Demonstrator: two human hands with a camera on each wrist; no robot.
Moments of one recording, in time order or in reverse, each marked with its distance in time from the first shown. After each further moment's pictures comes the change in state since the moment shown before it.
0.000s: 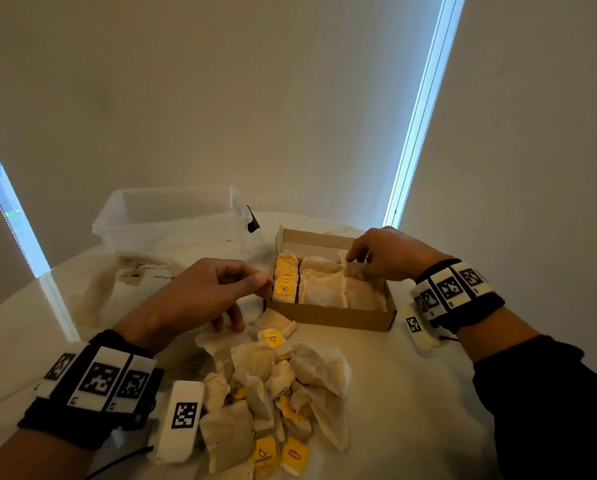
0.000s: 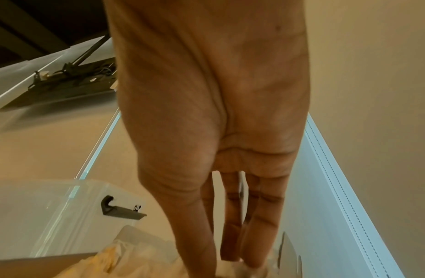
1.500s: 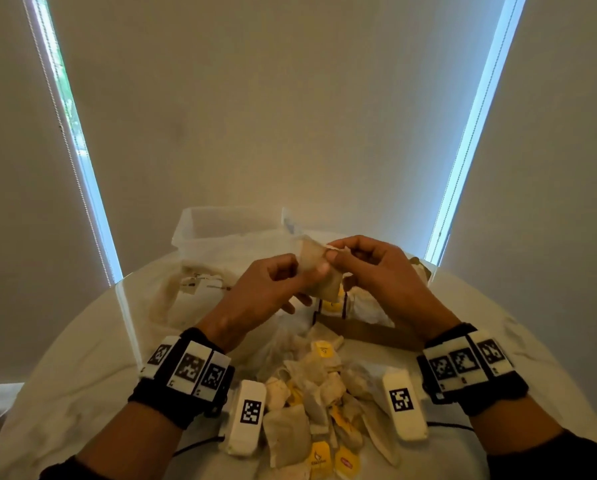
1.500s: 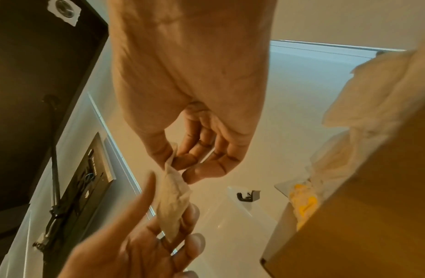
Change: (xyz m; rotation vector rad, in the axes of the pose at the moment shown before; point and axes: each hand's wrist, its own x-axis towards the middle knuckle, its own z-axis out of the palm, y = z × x) left_hand -0.005 0.010 0.003 -0.224 0.193 0.140; right_hand -0.040 -0.118 0.018 1.159 0.296 -0.262
